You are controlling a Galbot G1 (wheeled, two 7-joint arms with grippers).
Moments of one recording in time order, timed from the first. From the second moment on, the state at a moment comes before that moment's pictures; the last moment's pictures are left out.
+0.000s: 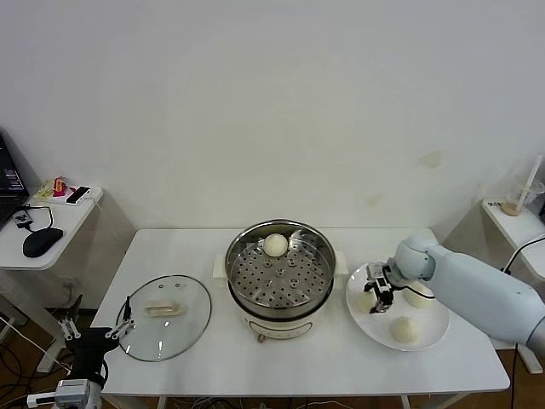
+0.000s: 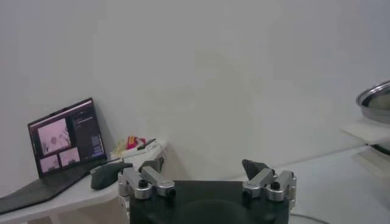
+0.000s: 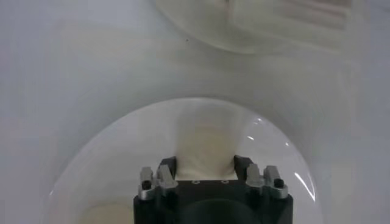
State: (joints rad) left arm 1.71 -1.28 -0.77 -2.15 -0.03 0.05 -0.16; right arm -0.02 0.71 -0.83 1.31 -0.08 -0.27 -1.05
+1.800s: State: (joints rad) left arm 1.65 -1.27 -0.77 -2.12 -0.04 0.04 -0.16; right arm 0.41 1.22 -1.18 1.31 0.49 -0.66 -0.82
